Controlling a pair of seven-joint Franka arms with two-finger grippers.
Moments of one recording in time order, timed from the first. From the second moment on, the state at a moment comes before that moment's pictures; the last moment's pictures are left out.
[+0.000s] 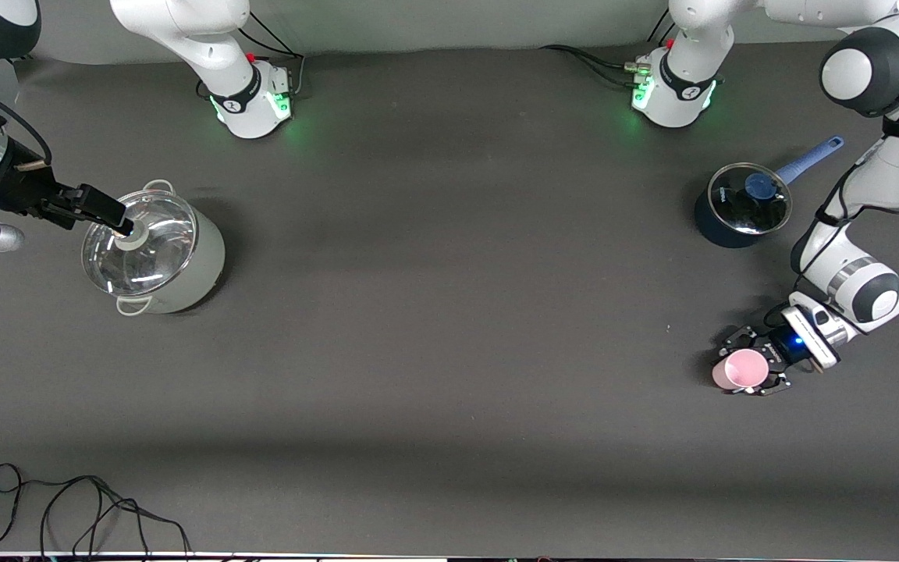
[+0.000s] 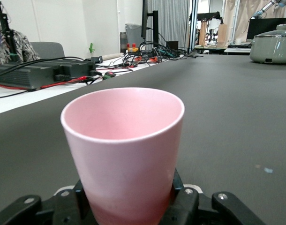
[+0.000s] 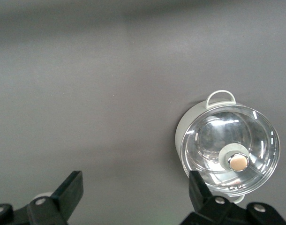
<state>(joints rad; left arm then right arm) 0.46 0.96 -0.11 -1.66 -1.46 1.87 2.61 0.00 -0.08 0.04 -1.72 0.06 1.64 0.21</state>
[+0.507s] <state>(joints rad) 0.43 0.73 -0.40 -1.89 -1.72 2.23 2.61 0.00 -0.08 0.03 -1.72 0.06 1.63 0.22</state>
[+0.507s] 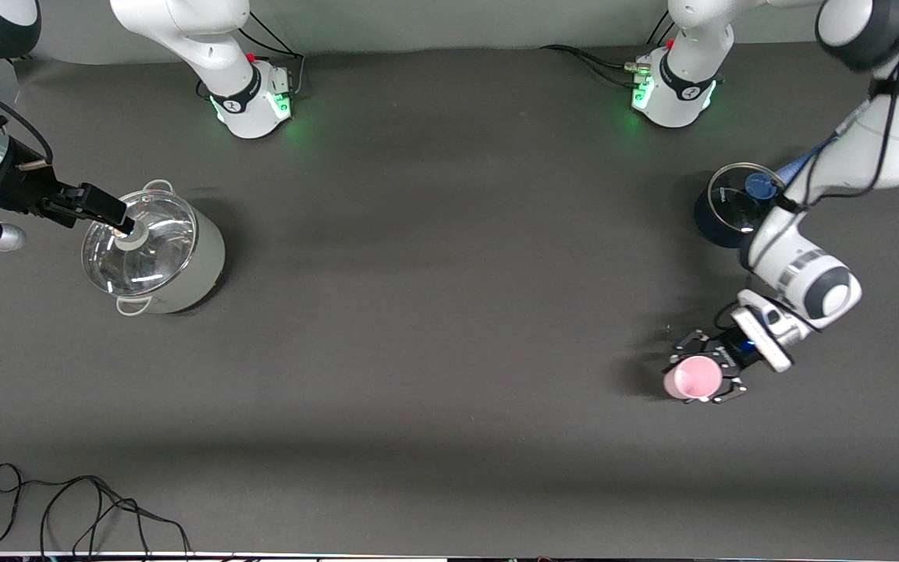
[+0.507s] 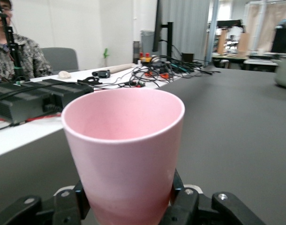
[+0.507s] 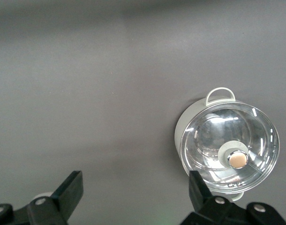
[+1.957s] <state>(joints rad) 0.30 0.13 -1.15 -1.96 -2.33 3.07 2.30 0.45 0.23 0.08 -1.26 0.20 1.55 1.49</state>
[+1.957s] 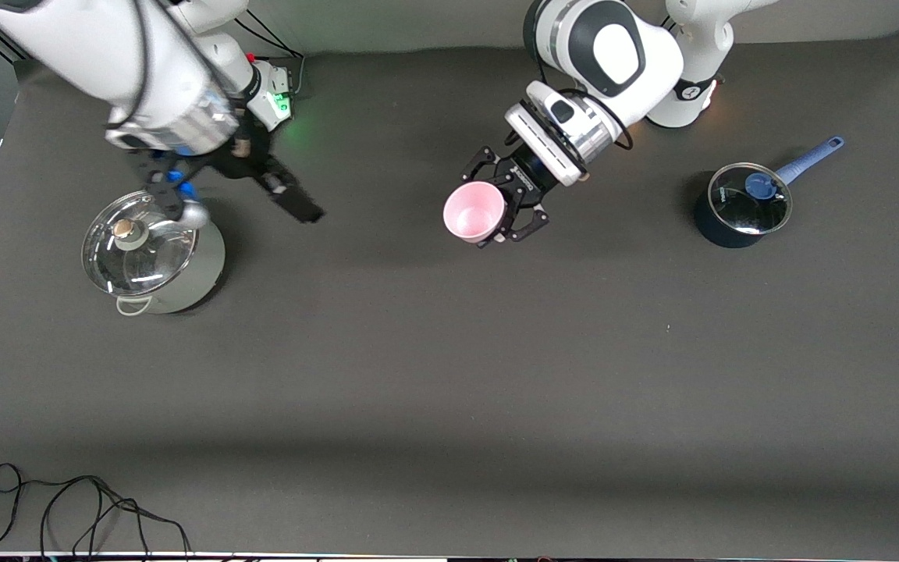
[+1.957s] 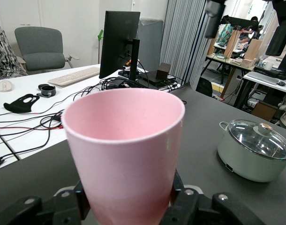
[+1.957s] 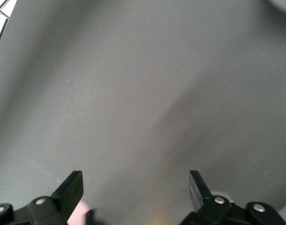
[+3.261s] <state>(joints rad) 0.30 0.14 -1.14 -1.96 -2.34 3.07 2.30 0.68 0.48 0.08 -1.06 0.20 1.71 1.81</state>
